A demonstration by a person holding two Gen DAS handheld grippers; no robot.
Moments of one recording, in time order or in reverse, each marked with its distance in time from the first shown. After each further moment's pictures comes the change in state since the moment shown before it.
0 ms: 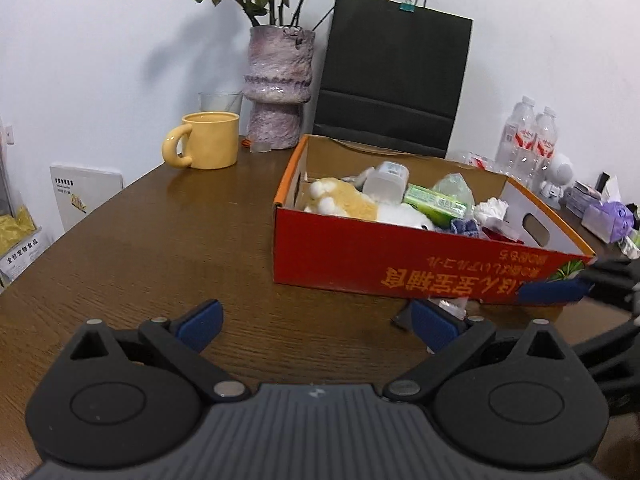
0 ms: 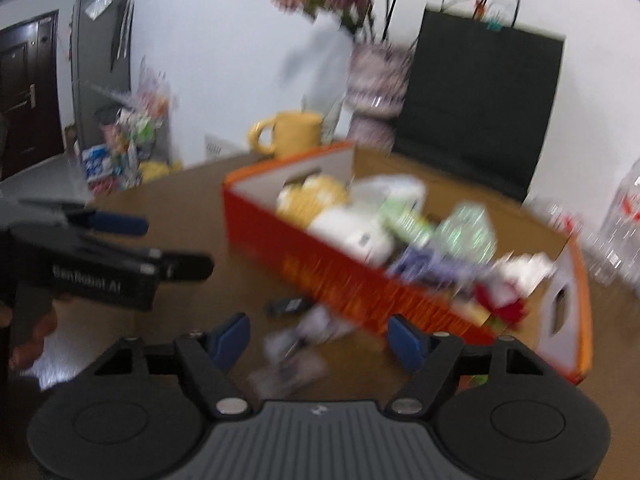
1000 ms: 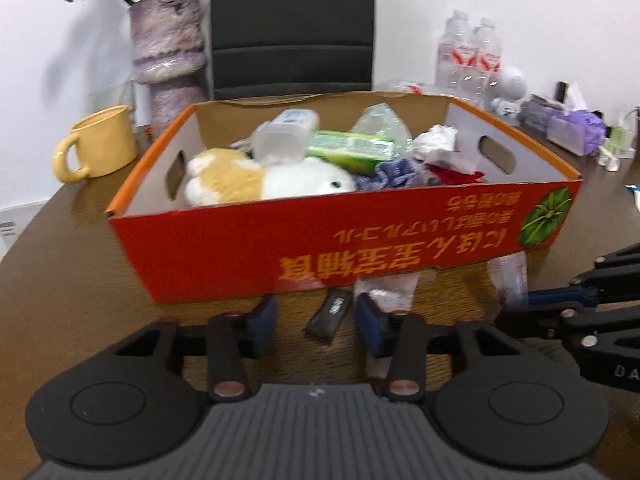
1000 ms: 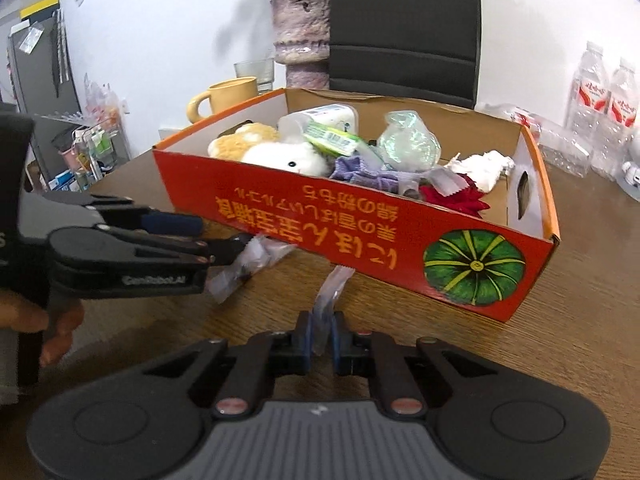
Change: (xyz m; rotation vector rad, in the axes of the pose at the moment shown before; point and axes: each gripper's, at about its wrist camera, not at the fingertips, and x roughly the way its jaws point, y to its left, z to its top) left arm 0.070 -0.061 0.004 0.238 0.131 -0.117; right arm -0.004 -0.044 -0.038 0.228 0.070 -0.041
